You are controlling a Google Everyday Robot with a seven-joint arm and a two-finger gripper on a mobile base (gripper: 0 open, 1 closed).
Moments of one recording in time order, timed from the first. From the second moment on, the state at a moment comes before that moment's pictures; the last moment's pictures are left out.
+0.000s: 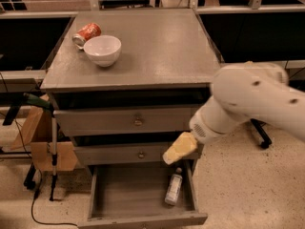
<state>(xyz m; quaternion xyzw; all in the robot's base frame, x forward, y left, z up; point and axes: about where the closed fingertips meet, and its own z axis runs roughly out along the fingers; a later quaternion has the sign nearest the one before) 0.468 -0.119 0.746 -0.30 0.94 0.08 0.13</state>
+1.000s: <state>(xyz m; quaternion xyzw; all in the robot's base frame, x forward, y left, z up) 0.488 -0.130 0.606 -0.23 0.97 -0.01 0.09</state>
